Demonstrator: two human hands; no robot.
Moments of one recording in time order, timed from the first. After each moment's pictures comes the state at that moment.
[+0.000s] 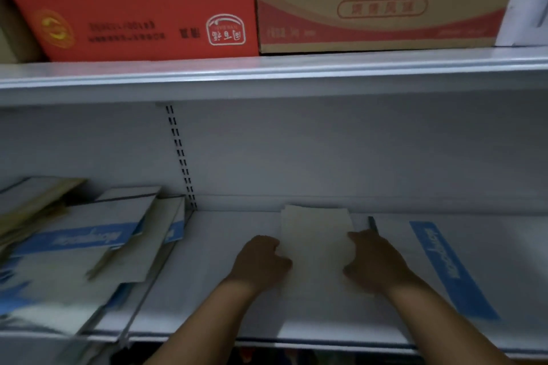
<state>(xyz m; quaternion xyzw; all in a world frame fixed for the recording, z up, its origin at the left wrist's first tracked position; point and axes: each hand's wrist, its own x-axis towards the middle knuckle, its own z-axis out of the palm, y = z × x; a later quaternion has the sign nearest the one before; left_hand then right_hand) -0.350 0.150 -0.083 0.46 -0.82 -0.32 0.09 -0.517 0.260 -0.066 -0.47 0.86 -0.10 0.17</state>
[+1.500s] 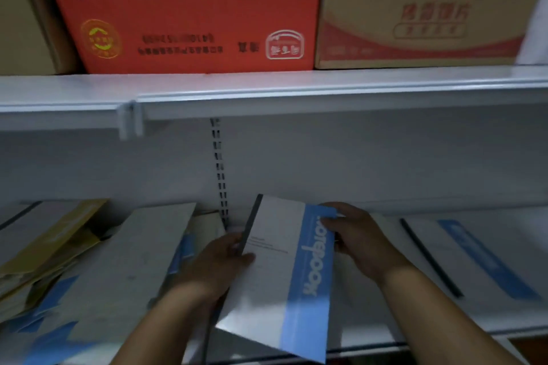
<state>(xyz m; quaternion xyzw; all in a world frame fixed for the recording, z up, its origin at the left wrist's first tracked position) -0.189 0.084 -0.032 0.38 -0.67 -0.59 0.23 -0.391 0.177 -0.028 -0.30 0.64 -0.62 0.34</state>
